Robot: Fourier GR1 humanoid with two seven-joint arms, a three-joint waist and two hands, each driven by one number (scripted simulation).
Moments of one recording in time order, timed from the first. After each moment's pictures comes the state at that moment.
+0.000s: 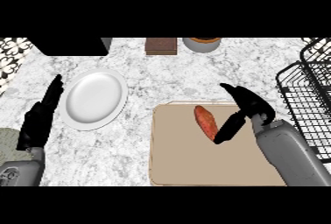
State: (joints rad) left arm -0.14 0.32 0.03 -1.48 -0.12 0.11 0.08; right arm -0.49 -0.33 0.33 -1.45 0.19 0.31 0.98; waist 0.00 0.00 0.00
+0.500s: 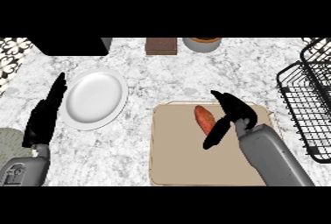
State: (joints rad) left arm -0.16 0.28 0.04 -1.45 -0.15 0.11 0.08; right arm -0.48 -0.22 0.35 -1.39 0.29 0.31 1.00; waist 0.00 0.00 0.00
